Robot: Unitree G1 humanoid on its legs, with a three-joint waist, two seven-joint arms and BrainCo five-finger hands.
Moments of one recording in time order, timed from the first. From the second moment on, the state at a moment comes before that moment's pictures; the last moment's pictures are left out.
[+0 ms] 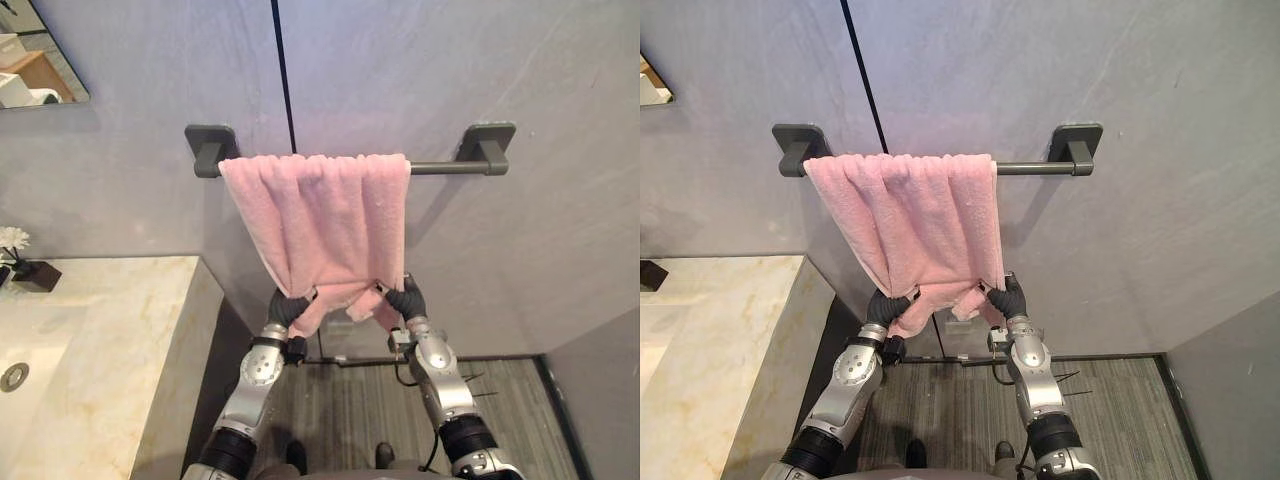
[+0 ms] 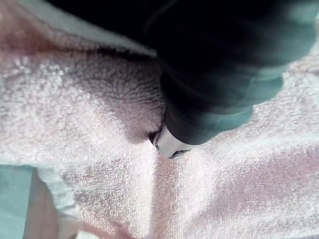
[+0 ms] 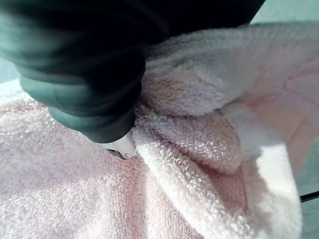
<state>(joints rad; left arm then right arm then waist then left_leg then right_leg) -0.06 0.06 -0.22 0.29 -0.11 -0.23 0.11 -0.17 0.03 0.04 0.44 0.07 -0.20 -0.05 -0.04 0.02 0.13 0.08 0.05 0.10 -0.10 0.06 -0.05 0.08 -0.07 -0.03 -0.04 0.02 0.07</state>
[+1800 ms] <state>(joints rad) -0.08 0.24 0.04 -0.53 -0.23 -0.41 0.24 -0.20 -0.24 -0.16 -0.41 0.16 -0.34 -0.24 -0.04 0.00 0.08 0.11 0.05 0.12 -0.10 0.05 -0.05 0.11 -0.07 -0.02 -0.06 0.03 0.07</state>
